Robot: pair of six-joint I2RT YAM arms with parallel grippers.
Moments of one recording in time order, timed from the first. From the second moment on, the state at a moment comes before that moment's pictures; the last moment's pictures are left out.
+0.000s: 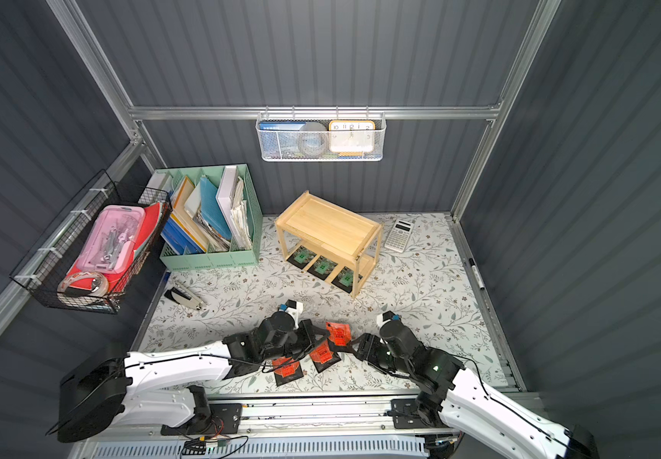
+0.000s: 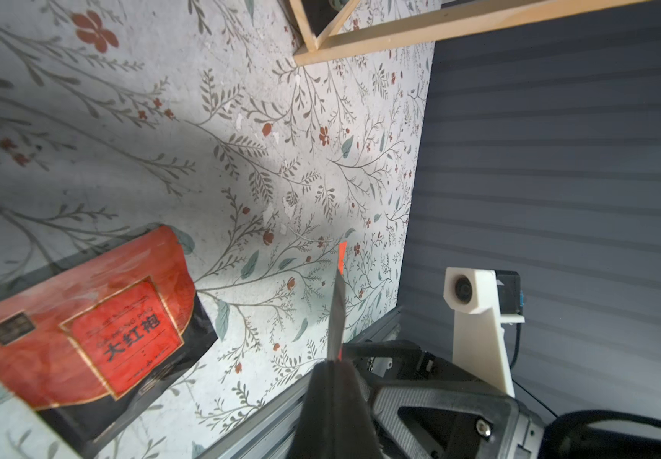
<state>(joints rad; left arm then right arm) -1.01 1.24 0.55 0.19 0.07 -1.40 0.79 0.60 0.38 -0.49 -0.18 1.20</state>
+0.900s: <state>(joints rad) -0.85 0.99 0.46 0.20 0.38 -1.28 0.67 0.75 0.46 -0.14 -0.51 1.21</state>
